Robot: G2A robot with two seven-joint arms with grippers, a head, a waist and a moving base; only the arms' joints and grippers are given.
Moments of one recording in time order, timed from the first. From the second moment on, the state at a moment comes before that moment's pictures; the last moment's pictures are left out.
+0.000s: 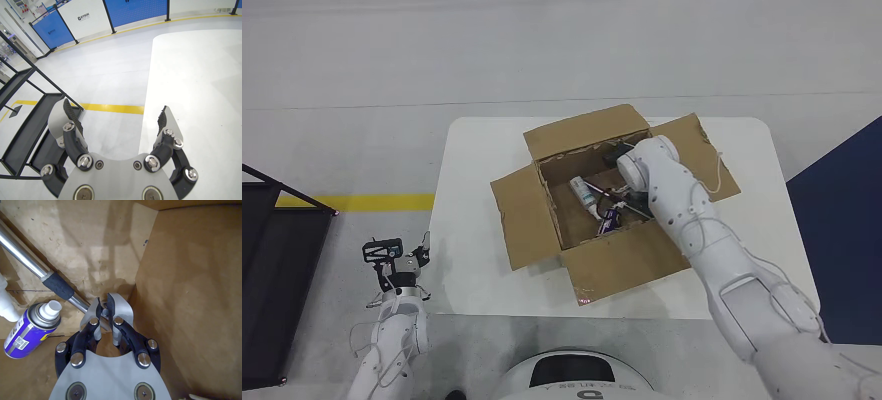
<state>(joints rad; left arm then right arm) 1.86 -1.29 -1.59 -1.55 1.42 0.30 0.22 -0.73 -1.42 0.92 -0.98 -1.35 -0.03 1.43</state>
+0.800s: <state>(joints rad) 1.86 -1.29 -1.59 -1.55 1.42 0.30 0.22 -1.50 -1.28 1.42 -2.05 -1.47 -0.15 0.92</state>
